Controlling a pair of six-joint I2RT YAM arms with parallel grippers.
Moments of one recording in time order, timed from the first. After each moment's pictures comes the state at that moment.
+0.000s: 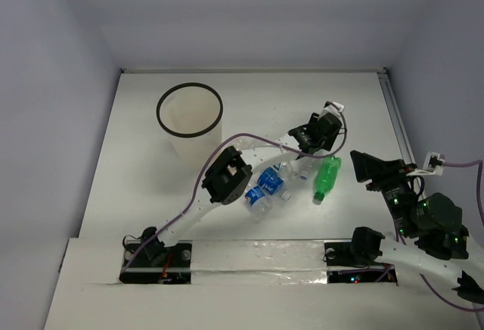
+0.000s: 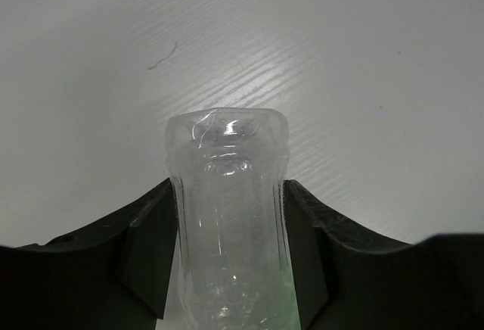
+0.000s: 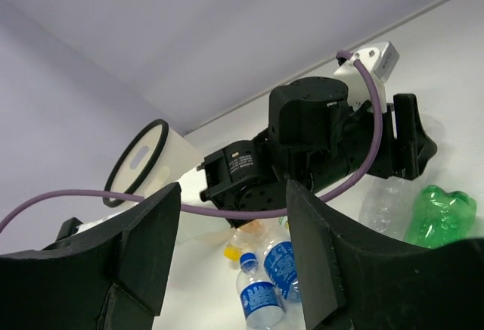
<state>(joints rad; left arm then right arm) -1.03 2.59 2.30 -0.36 -0.36 -0.34 1.17 0.14 0.72 -0.39 0.94 0.60</state>
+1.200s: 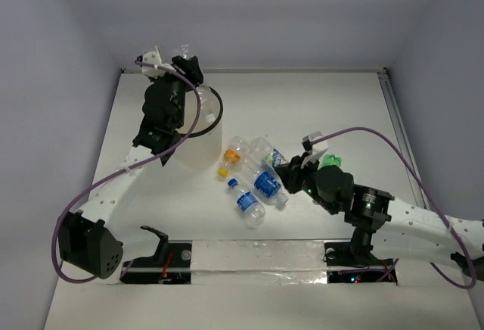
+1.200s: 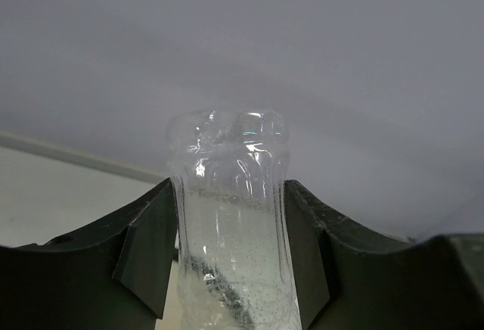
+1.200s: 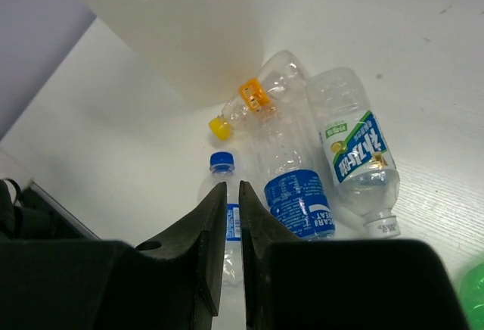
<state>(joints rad) -0.44 1.22 1.12 0.33 -0.40 -0.39 1.17 0.79 0.72 -0.17 0.56 0.46</state>
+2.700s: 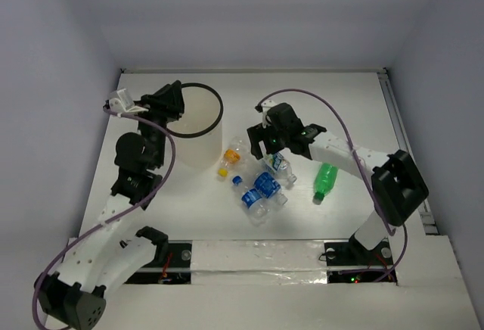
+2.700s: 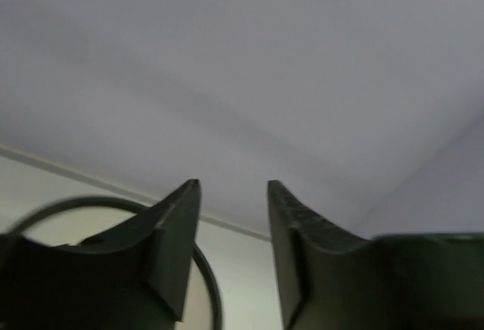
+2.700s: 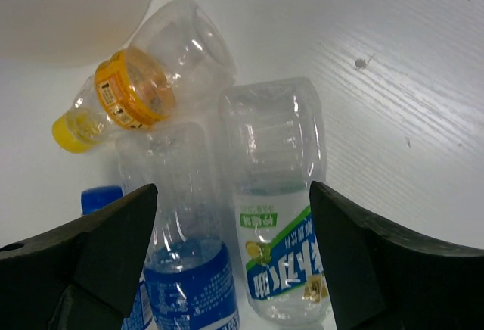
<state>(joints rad) -0.40 0.85 0.78 0.44 -0.36 -0.54 0.69 1.61 1.14 -0.28 -0.03 0.19</state>
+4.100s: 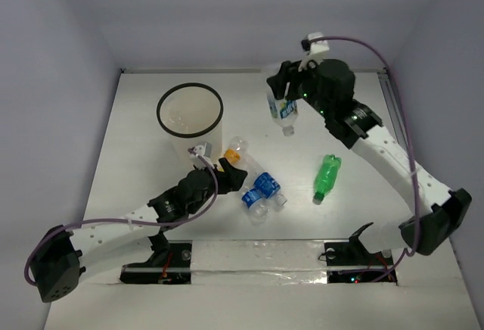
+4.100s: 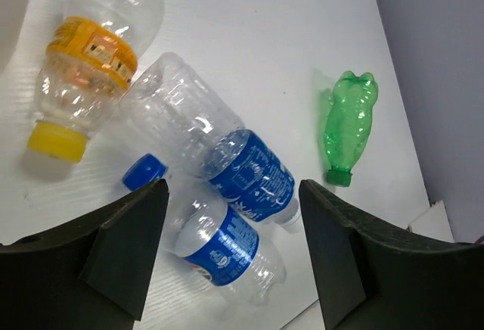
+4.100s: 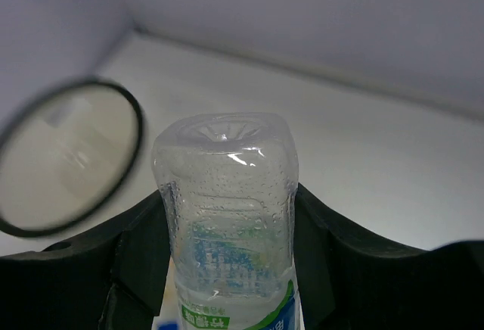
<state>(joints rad) -0.95 0.88 0.38 0.16 -0.33 -0.84 0.60 1.42 1.45 -0.29 0.10 0.18</state>
